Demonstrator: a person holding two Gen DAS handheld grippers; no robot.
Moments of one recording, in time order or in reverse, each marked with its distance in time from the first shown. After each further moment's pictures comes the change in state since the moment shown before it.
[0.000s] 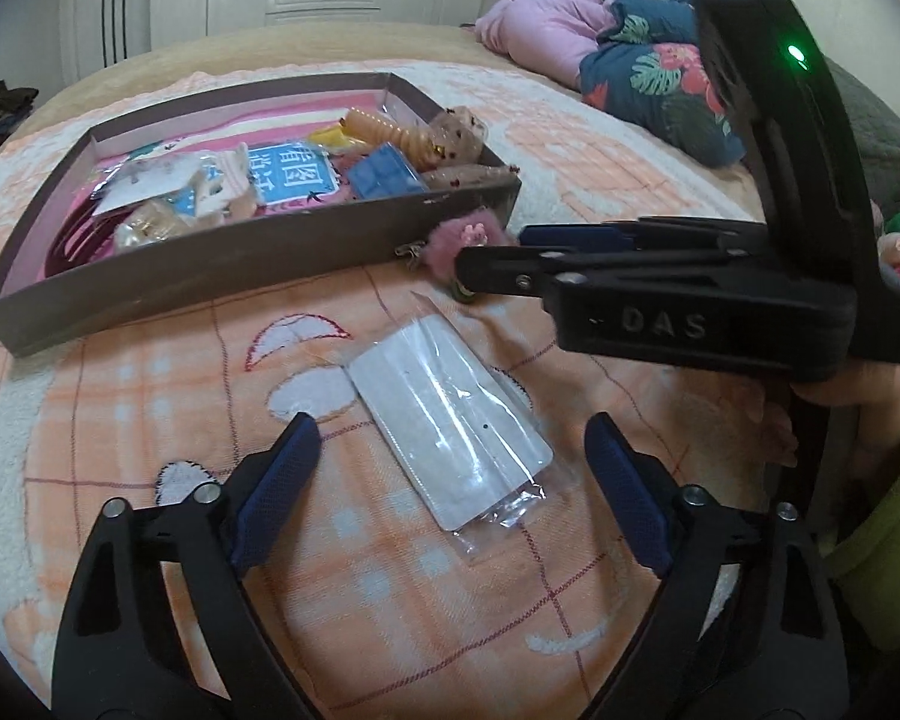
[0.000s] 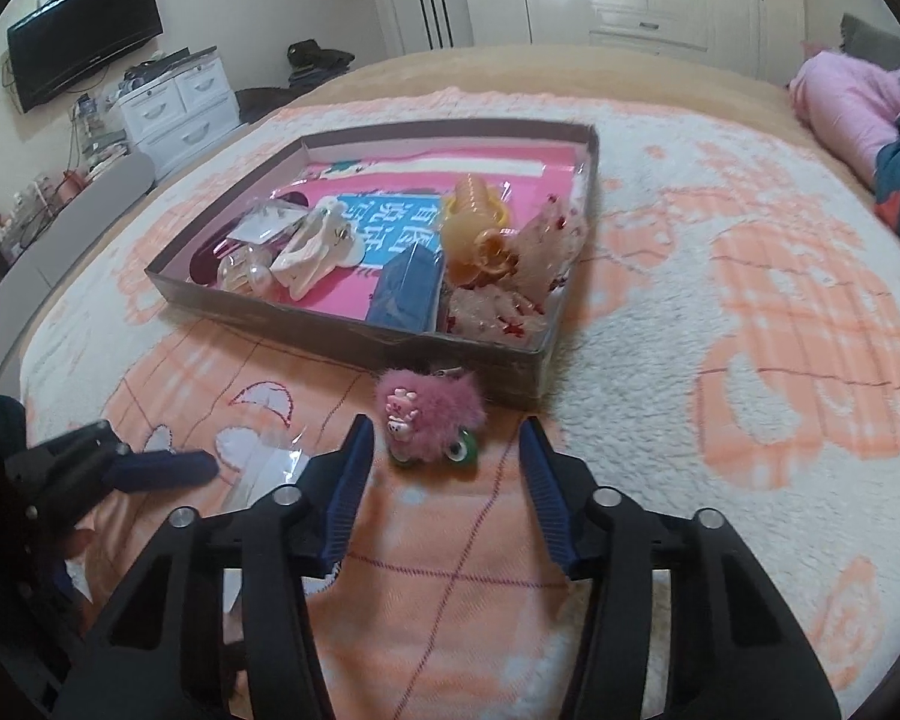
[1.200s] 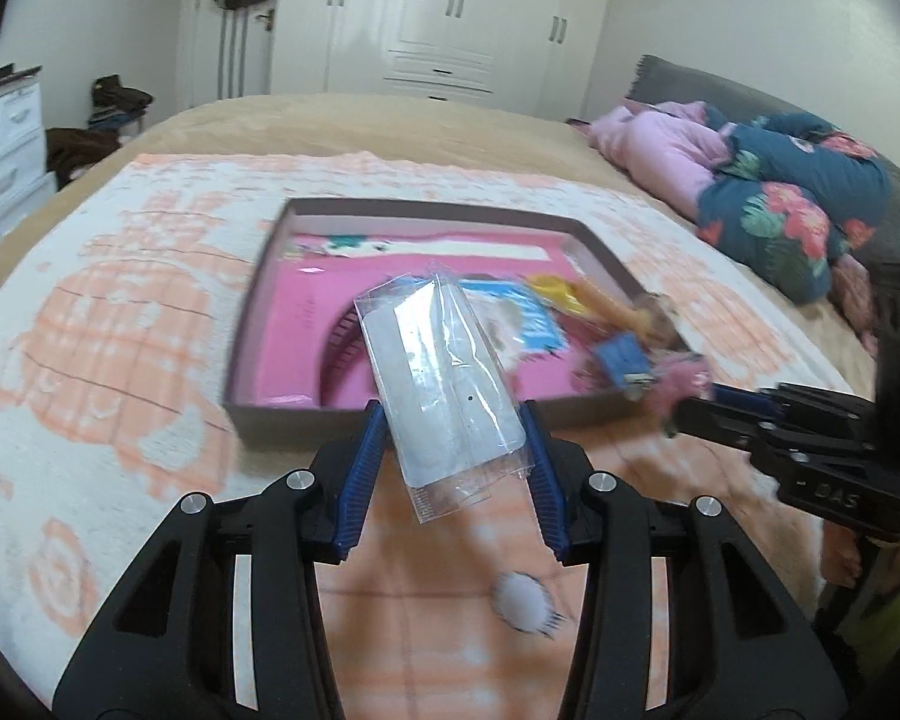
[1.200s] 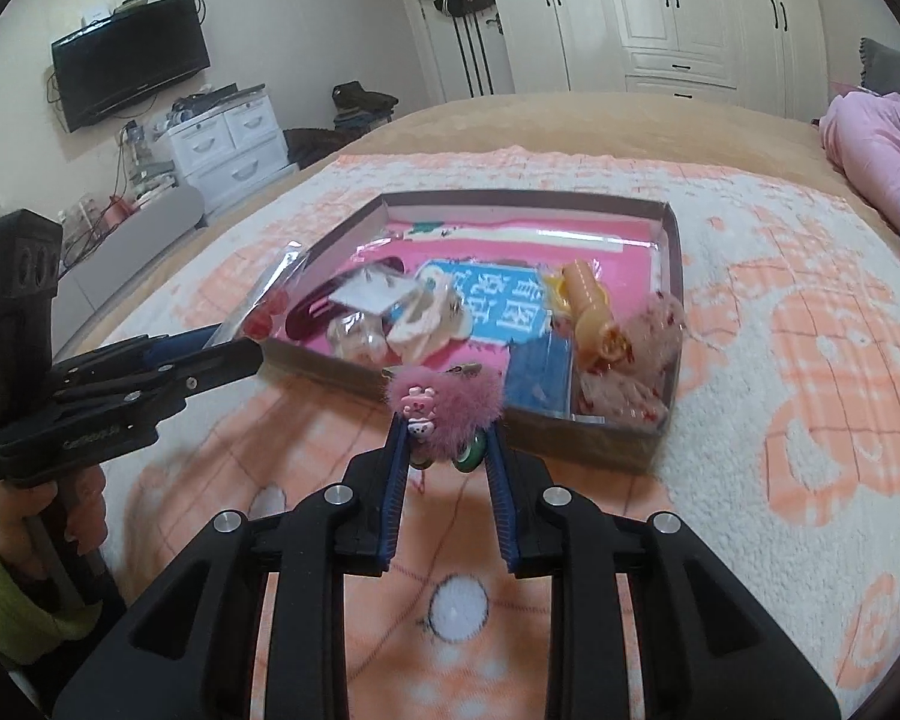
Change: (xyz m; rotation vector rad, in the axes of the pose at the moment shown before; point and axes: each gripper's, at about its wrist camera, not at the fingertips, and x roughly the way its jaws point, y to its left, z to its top) left arm -0.070 0.107 0.032 -0.171 -0.216 0.190; right arm -0.027 0.045 0.020 -0.031 -0.131 0.084
